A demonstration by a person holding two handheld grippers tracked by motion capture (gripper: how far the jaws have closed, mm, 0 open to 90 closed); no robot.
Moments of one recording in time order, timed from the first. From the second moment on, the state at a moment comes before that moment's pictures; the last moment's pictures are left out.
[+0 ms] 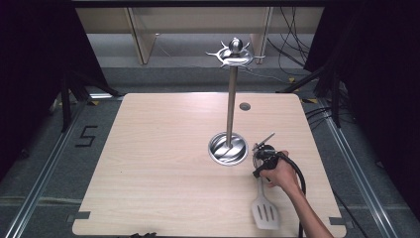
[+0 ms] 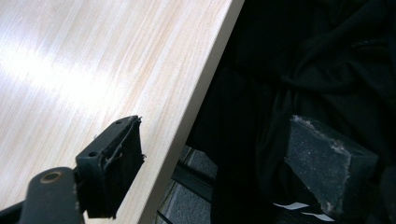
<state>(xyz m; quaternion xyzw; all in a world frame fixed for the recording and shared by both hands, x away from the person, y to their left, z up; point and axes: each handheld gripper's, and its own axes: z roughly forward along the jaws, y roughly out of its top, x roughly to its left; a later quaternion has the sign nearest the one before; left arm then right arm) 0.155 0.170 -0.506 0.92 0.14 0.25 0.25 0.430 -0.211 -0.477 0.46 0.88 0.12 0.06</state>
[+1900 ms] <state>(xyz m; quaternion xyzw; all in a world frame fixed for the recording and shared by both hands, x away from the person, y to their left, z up) 0.155 0.169 -0.508 0.92 0.14 0.26 0.25 0.418 -0.253 -0.415 0.42 0.87 0.21 0.09</state>
